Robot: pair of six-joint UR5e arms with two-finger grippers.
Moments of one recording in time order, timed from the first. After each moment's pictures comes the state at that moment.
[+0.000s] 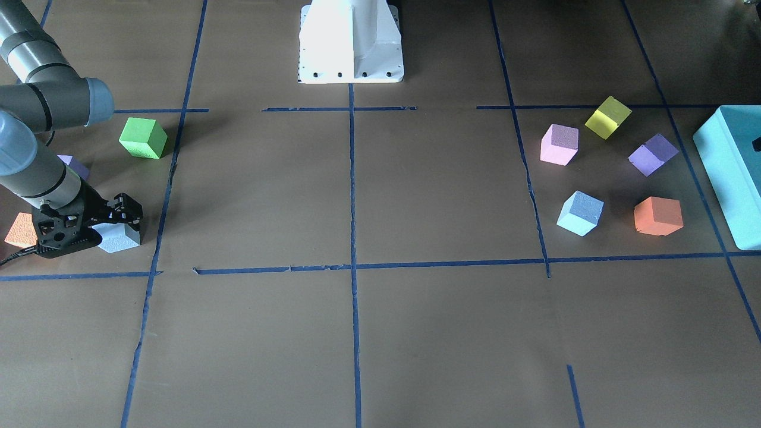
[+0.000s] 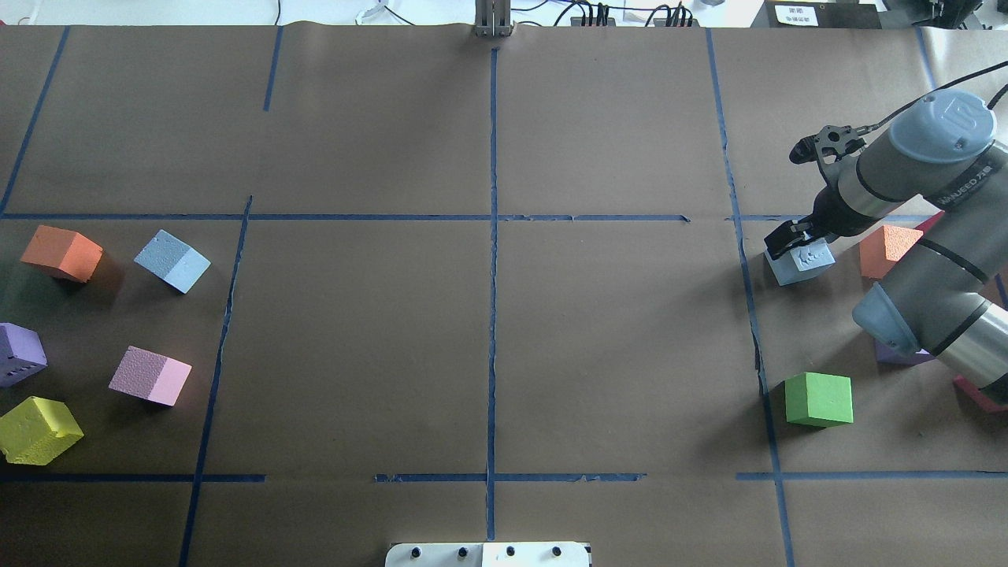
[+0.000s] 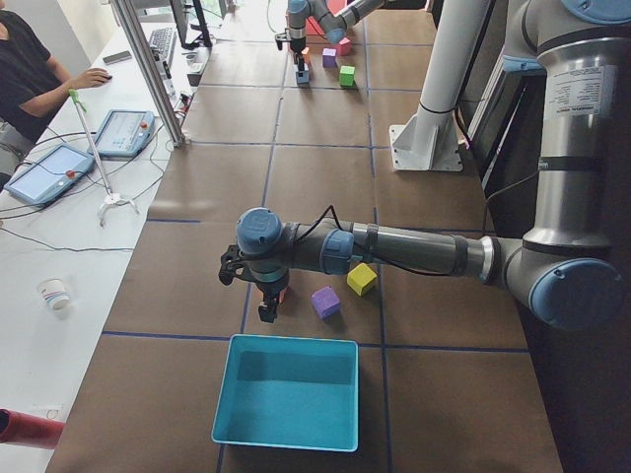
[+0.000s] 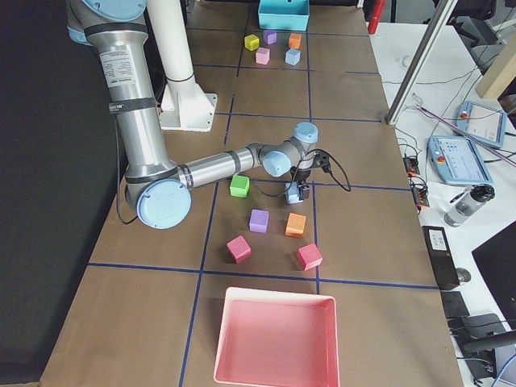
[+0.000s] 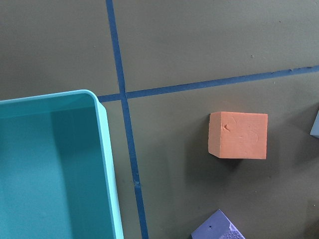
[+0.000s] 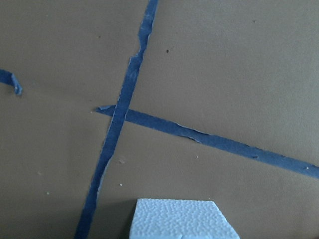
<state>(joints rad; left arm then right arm) -1.50 -1.54 -1.70 -1.57 -2.43 0.03 0.92 -1.35 1.58 -1.26 2.12 0.54</state>
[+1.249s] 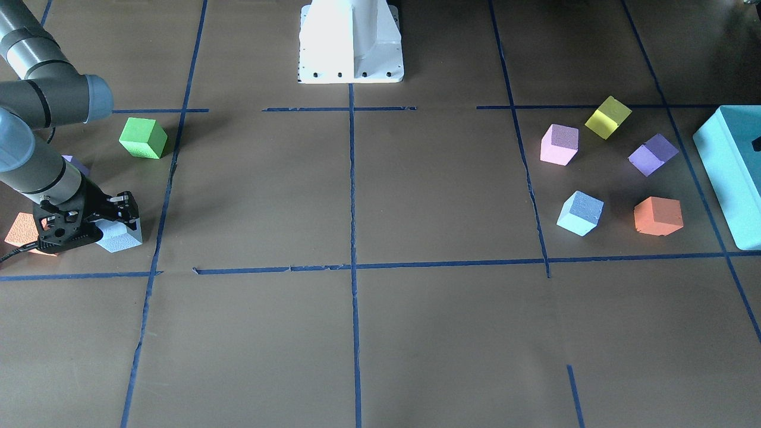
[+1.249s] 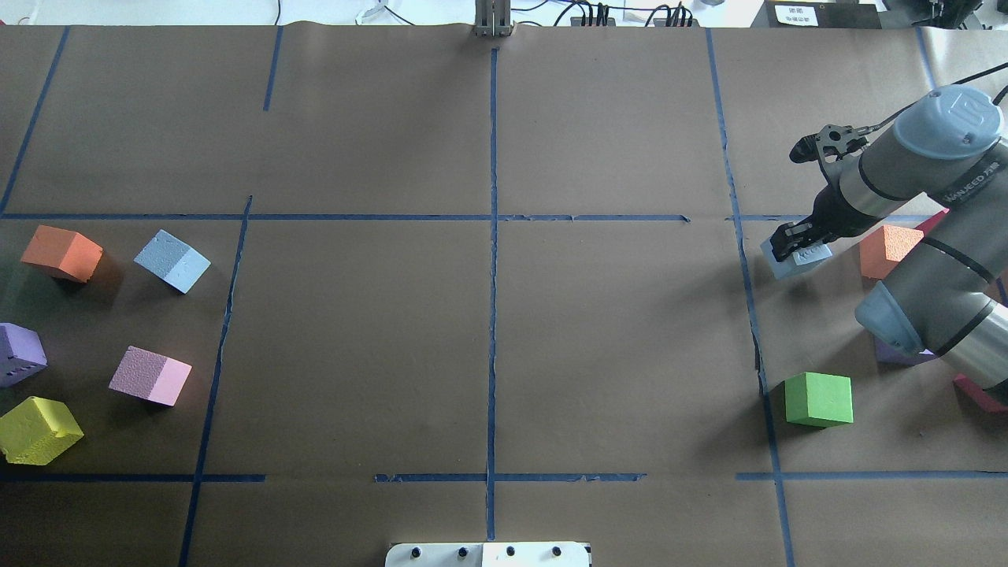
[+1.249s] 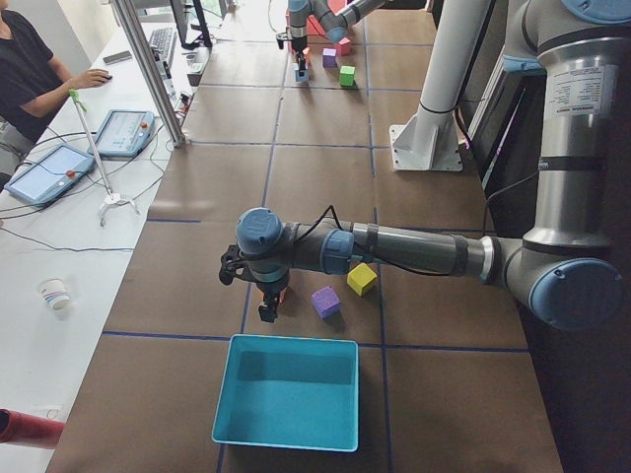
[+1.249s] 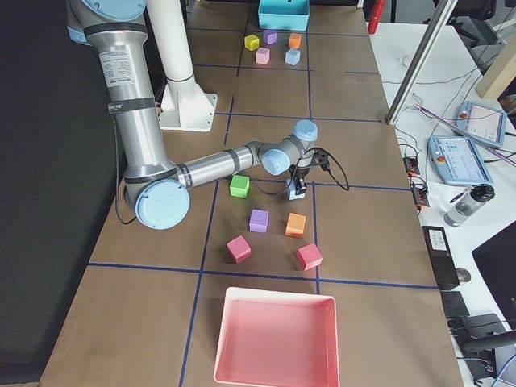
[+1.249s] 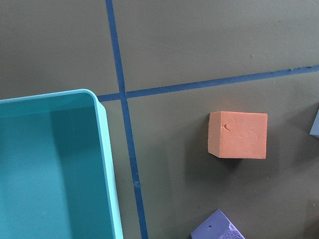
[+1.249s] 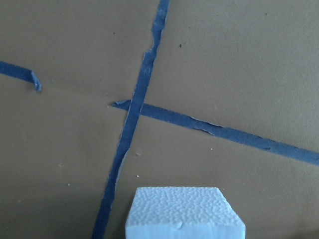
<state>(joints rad) -1.50 -1.54 -1.71 -1.57 -2.43 0.03 0.93 -1.35 1.63 -1.30 2.16 0.55</state>
